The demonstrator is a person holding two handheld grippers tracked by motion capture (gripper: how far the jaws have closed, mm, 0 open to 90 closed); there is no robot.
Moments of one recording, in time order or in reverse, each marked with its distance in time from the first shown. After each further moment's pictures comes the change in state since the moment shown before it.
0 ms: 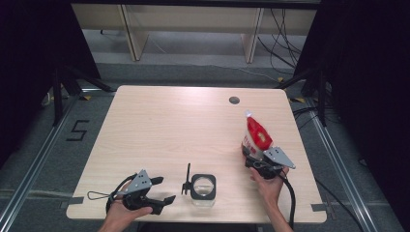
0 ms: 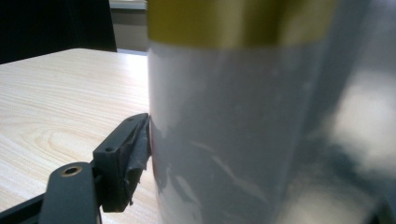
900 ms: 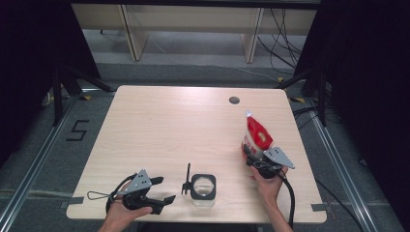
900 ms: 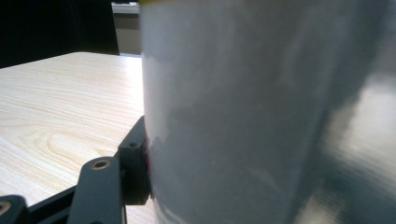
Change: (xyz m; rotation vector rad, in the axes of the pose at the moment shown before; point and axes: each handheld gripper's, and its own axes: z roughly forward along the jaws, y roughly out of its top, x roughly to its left) left arm 0.000 0.000 0.000 -0.006 -0.003 -0.006; right arm -0.002 -0.006 0.004 -0.027 0.005 0.003
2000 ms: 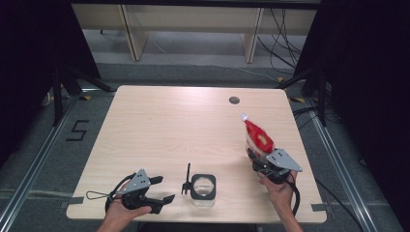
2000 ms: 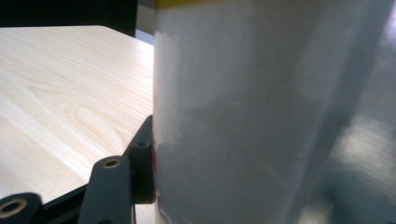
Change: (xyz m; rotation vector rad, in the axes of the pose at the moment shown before) left arm 0.002 0.000 -0.002 -0.003 -0.004 0.002; right arm 0.005 0.035 -0.040 0.034 0.062 -0.219
